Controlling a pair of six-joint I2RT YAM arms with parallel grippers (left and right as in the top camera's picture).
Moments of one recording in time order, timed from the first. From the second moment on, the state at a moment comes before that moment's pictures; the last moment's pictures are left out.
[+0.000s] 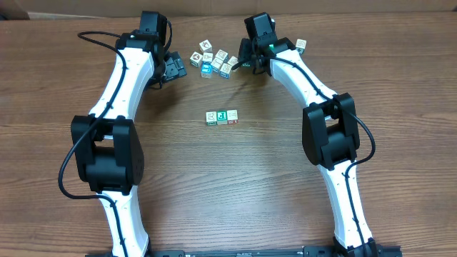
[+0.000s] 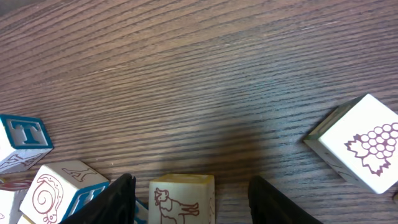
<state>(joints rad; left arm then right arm) -0.11 2.17 1.87 -0.97 -0.13 -0.52 0.36 2.53 2.16 -0.57 0.09 0.51</state>
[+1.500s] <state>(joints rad) -0.11 2.17 1.87 -0.97 -0.13 -0.52 0.36 2.56 2.16 -0.61 0.13 0.46</state>
